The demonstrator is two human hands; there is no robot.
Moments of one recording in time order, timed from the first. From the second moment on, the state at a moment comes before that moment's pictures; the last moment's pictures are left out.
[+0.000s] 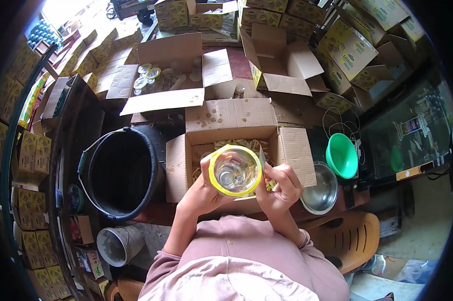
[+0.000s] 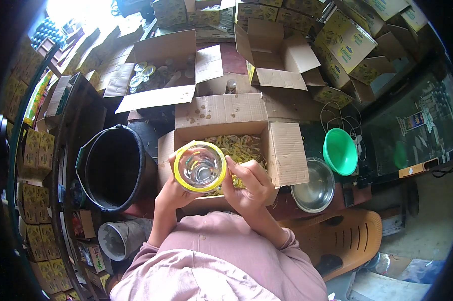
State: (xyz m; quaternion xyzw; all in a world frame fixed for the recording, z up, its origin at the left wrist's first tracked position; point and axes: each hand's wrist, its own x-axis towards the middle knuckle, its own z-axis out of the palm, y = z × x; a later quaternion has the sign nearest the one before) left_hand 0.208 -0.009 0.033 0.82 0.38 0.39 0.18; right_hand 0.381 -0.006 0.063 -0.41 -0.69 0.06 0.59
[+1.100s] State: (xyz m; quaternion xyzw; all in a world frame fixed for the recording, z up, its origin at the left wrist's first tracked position) left_hand 0.218 -0.006 0.024 0.72 0.39 0.52 0.26; right_hand 0.380 -0.013 0.063 -0.37 -0.66 0.18 0.62
